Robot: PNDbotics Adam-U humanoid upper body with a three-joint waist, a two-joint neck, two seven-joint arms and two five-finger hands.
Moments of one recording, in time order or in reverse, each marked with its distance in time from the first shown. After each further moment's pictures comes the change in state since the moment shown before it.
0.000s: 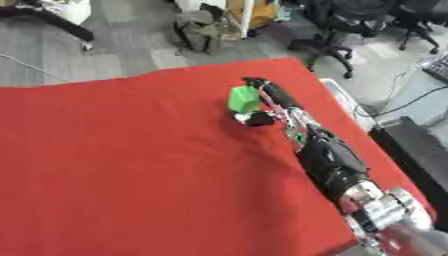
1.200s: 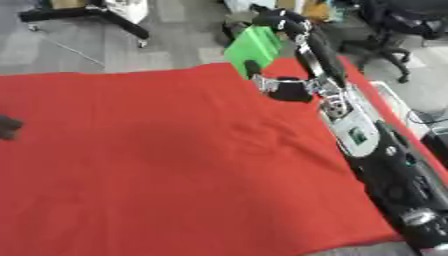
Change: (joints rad) left arm 0.071 -0.008 -0.061 0.000 0.155 0.239 0.066; right arm 0.174 0.255 0.237 -1.024 -0.269 -0.171 0.039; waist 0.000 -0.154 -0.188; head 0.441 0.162
